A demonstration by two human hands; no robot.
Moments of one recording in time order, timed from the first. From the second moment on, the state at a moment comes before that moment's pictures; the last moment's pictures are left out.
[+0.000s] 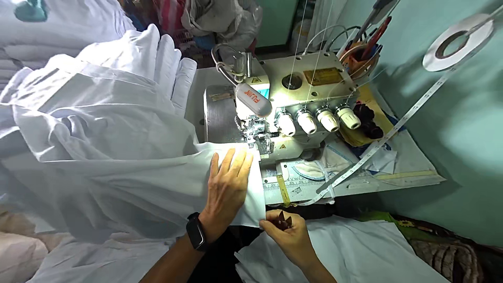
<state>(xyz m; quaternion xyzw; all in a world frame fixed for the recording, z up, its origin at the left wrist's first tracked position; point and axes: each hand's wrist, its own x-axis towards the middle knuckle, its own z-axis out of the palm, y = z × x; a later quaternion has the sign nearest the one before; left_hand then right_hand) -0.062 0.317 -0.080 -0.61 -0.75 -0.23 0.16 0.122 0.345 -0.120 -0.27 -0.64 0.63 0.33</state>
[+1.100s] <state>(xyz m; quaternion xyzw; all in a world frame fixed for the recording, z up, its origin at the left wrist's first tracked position) -0.156 0.282 -0.013 -0.57 -0.69 -0.44 0.00 0.077 0.400 -0.132 -0.21 -0.81 0.36 0.41</state>
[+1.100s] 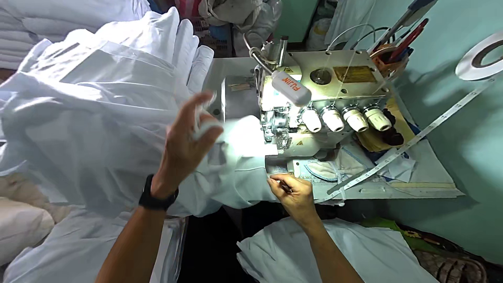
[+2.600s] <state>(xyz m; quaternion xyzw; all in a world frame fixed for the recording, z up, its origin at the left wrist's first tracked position) -0.130 0.328 -0.046 -0.60 -0.68 -0.39 0.13 0.064 0.400 -0.131 -0.19 -0.75 0.32 0.55</state>
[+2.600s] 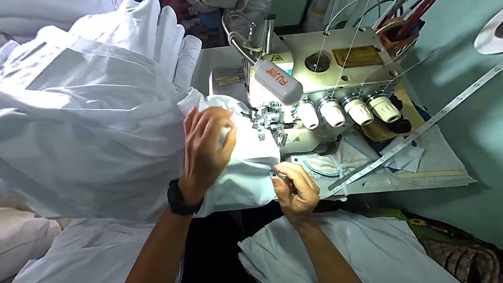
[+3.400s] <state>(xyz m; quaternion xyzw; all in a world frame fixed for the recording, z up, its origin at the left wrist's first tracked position) -0.131 0.360 -0.049 -0.66 -0.61 -0.43 -0.07 0.064 0.428 -0.134 -0.19 -0.82 0.29 0.45</state>
